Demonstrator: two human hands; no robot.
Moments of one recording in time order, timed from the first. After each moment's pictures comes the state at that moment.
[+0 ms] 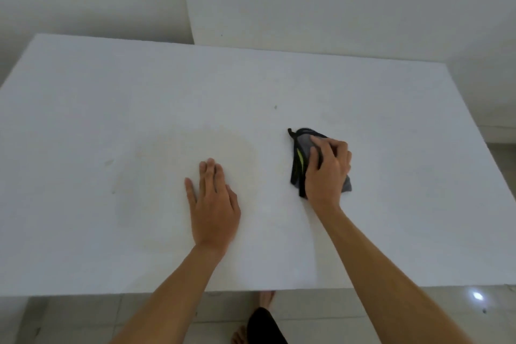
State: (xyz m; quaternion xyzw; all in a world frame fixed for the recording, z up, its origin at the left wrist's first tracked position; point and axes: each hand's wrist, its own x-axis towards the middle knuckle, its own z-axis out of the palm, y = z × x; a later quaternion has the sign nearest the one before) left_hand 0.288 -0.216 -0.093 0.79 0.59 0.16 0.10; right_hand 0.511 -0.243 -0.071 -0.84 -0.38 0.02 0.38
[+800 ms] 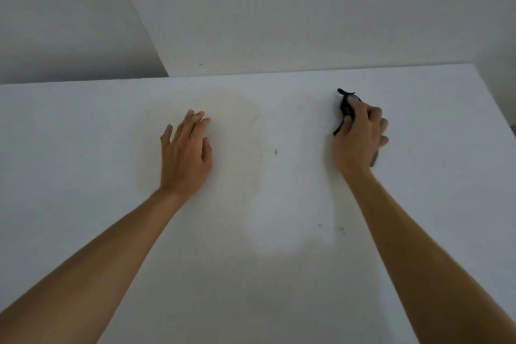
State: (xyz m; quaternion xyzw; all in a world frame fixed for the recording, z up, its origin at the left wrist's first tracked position) left_hand 0.335 0.034 -0.061 0.86 0.47 0.18 0.11; right_hand 0.636 -0.085 -0.058 -0.92 -0.27 0.01 0.28
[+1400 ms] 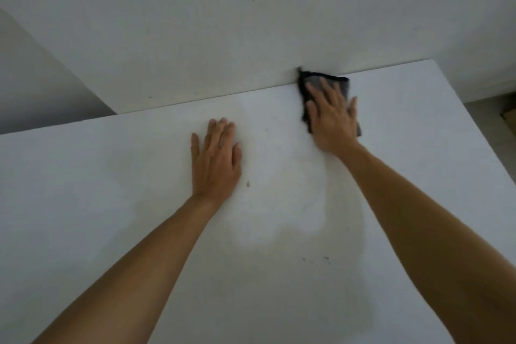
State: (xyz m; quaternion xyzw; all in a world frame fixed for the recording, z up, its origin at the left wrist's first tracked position) left_hand 0.464 0.044 -0.082 0.89 0.41 0.13 0.17; right_hand 0.731 -0.038 -0.078 -0.89 -0.43 0.05 0.13
